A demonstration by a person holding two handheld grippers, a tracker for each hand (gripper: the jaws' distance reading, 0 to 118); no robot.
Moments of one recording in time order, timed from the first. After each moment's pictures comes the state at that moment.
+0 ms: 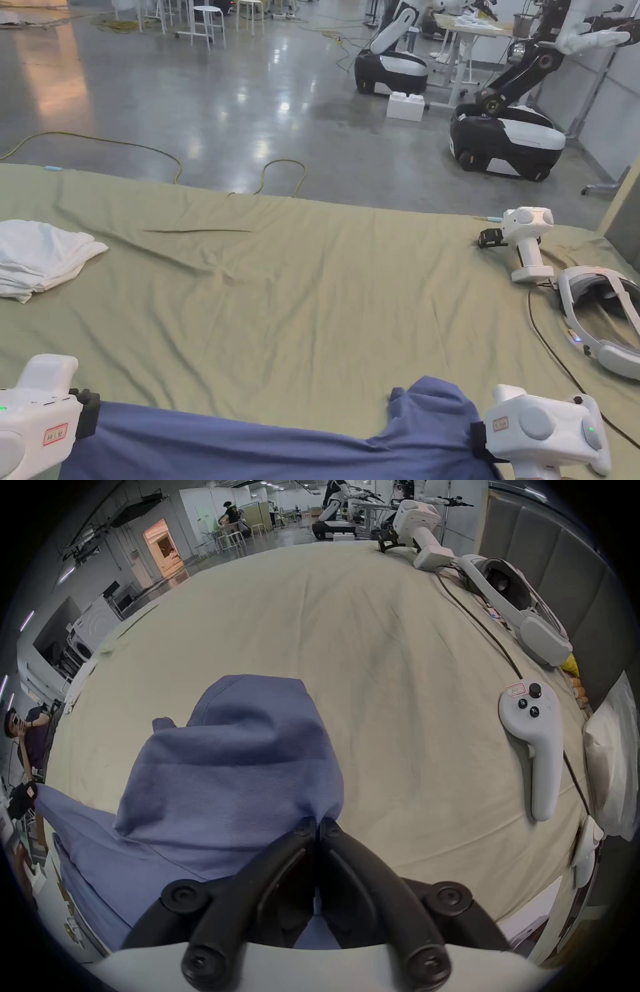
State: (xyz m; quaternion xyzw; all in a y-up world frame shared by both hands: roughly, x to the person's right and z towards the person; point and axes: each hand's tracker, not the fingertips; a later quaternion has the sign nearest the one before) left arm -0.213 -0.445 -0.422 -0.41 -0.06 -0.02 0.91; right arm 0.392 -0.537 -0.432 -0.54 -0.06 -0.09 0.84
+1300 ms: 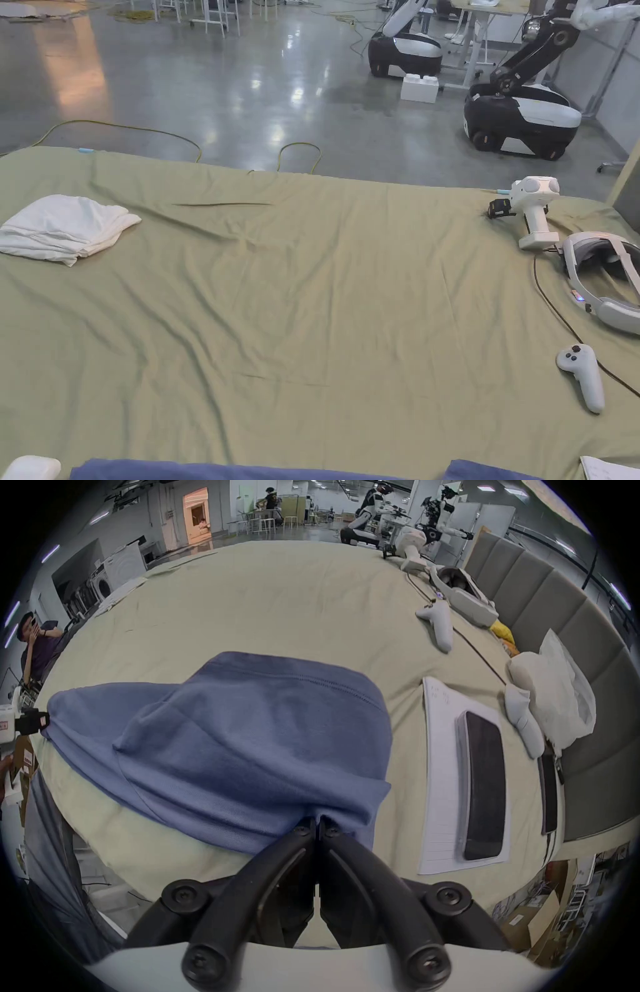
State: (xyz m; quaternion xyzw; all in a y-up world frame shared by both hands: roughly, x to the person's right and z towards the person) left arm -0.265 -0.518 -0.261 -0.51 -0.07 -0.04 0.86; right arm 0.343 -0.518 -0.146 -0.54 -0.05 0.02 0.84
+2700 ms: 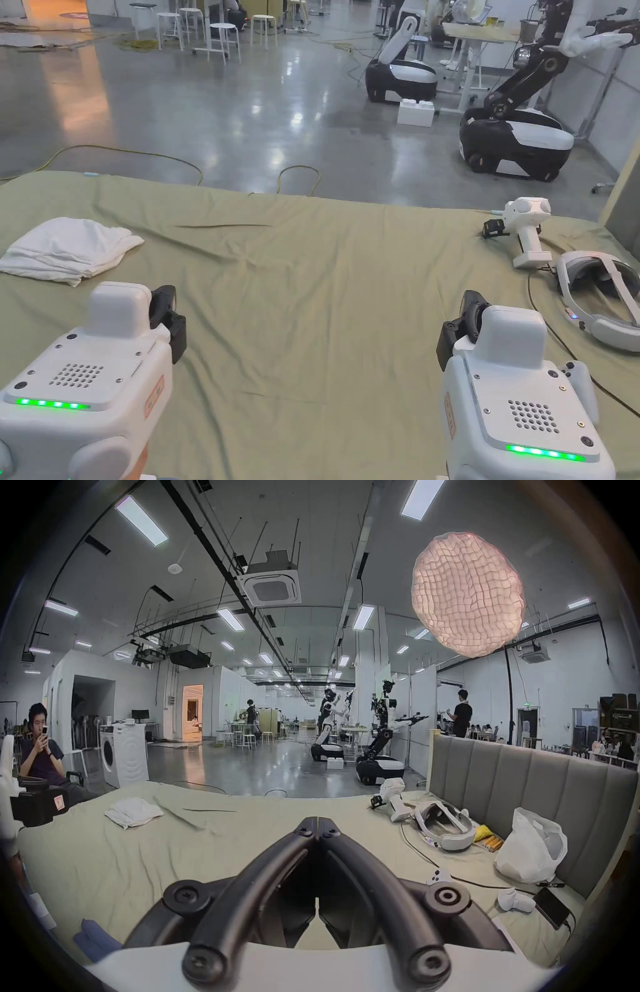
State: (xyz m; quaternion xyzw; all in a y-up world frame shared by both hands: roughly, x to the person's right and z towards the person) left arm -0.146 -0.337 -0.281 -0.11 -0.05 0.00 0.99; right arm 0.186 -0.337 -0.232 -0.03 -0.12 0.01 0.99
